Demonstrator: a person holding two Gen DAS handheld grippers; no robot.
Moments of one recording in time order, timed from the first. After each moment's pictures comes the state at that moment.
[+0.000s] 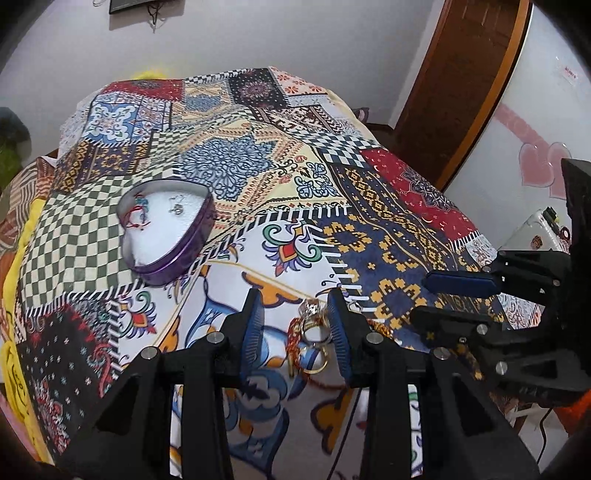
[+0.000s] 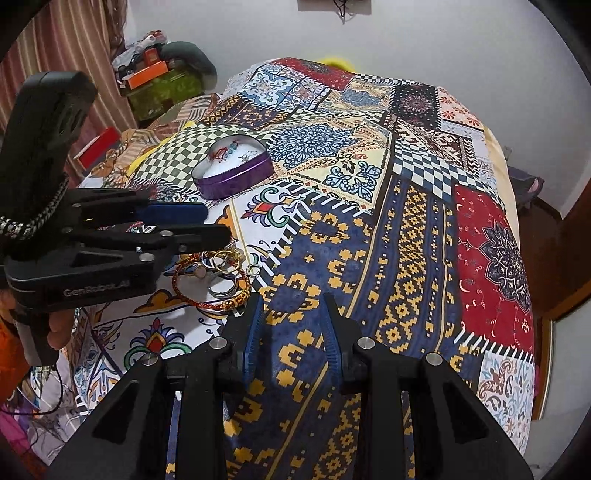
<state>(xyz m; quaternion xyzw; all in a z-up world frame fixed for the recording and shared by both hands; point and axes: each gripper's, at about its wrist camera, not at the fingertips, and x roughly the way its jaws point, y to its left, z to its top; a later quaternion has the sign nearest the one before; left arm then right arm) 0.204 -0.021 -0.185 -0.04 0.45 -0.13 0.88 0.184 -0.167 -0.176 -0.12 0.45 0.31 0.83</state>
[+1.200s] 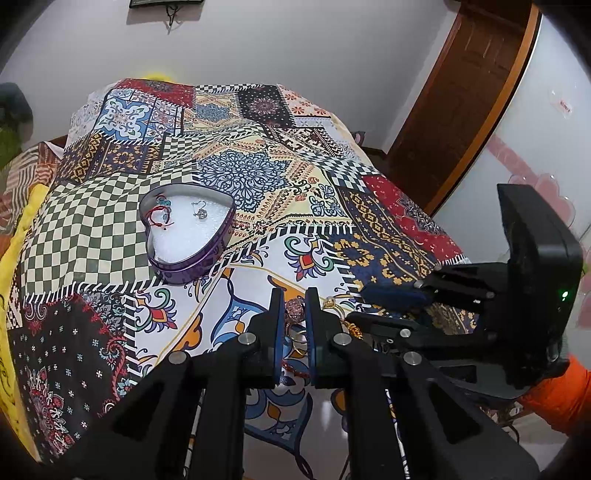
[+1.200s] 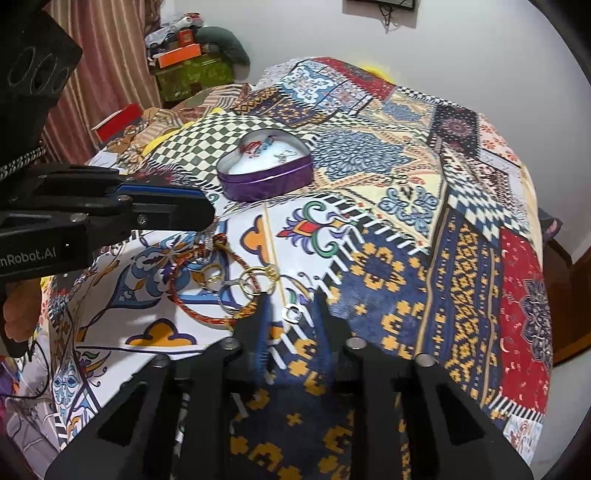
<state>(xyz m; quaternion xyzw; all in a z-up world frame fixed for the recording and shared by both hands) 0.187 0.018 -0.173 -0.10 0.42 -0.14 0.89 0.192 -0.123 -0.194 -0.17 0.43 0.35 0.81</state>
